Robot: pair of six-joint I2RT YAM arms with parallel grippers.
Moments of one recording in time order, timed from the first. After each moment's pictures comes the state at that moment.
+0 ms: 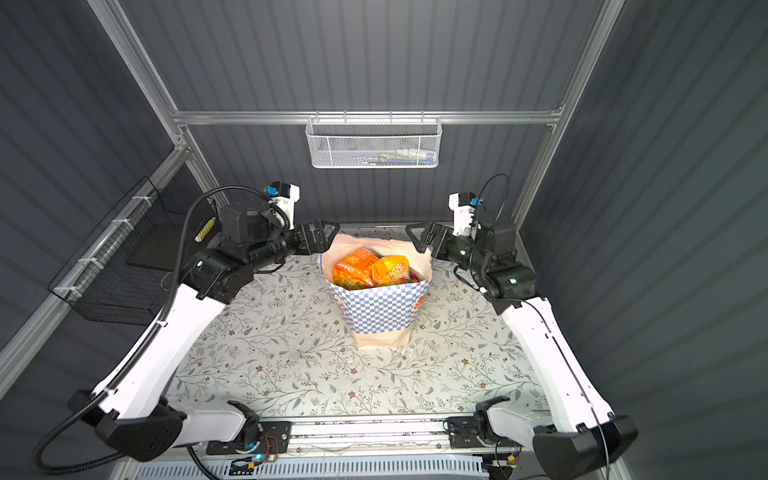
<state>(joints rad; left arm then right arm) -0.55 1.27 1.61 -0.64 0.10 -0.40 0.28 1.13 1.36 -0.46 -0.39 0.57</state>
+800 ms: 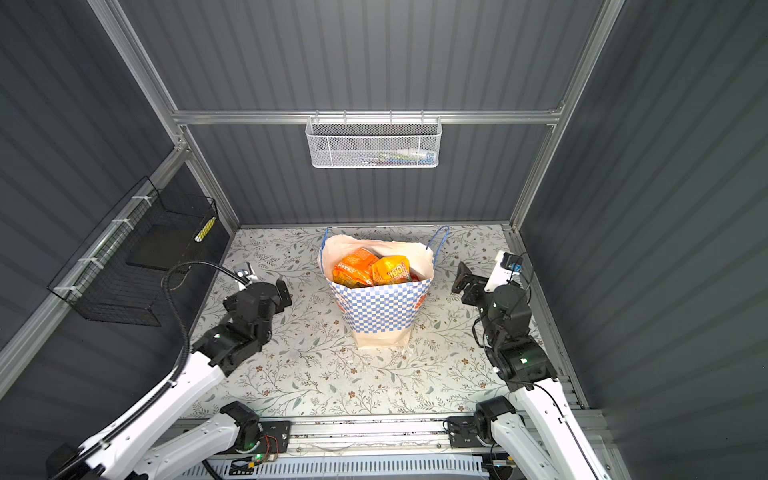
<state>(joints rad) -0.55 0.97 0.68 -0.34 -0.90 -0.42 0.26 0.67 0.65 -0.14 0.29 0.30</state>
